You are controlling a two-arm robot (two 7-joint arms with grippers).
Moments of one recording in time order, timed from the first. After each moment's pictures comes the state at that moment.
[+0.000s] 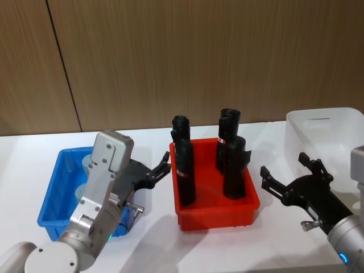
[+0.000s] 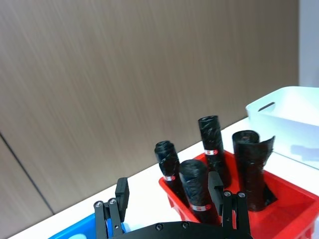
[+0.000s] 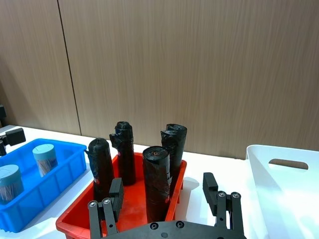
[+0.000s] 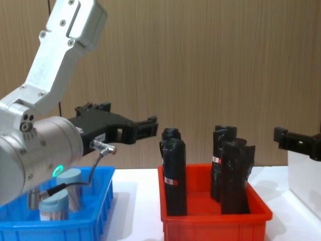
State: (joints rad) left arm -0.25 0.36 0.45 -1.63 -0.20 0.08 0.04; right arm -0.01 0.34 -0.23 -1.77 0.29 0.03 0.07
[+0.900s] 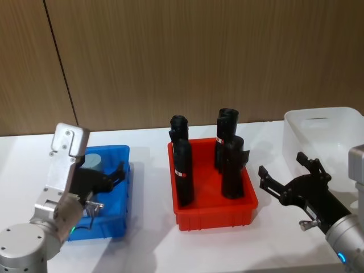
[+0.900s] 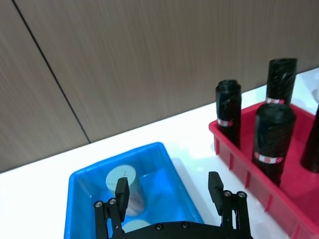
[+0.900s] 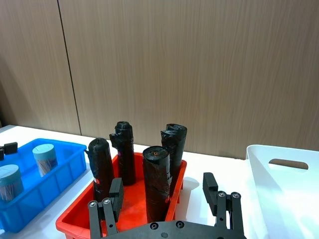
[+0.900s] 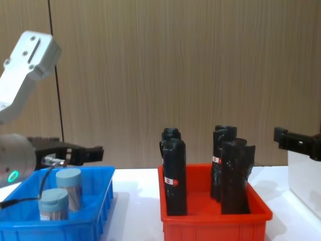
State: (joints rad) left arm -0.30 0.38 0.35 -1.53 -0.32 0.29 0.07; right arm -0.01 0.34 -0.23 -1.77 0.29 0.03 0.07
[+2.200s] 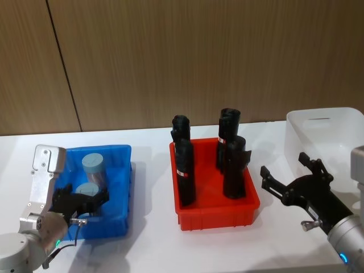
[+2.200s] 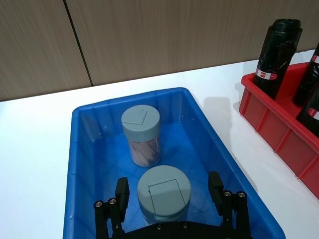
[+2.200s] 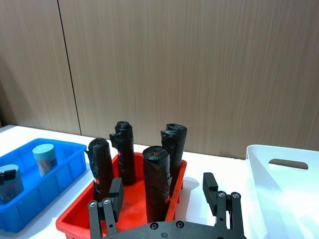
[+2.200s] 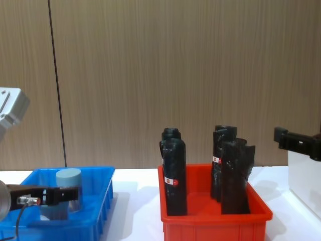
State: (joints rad) left arm -0.33 0.37 0.30 -1.31 -0.44 0.28 -0.01; right arm -0.01 0.34 -0.23 -1.77 0.29 0.03 0.07
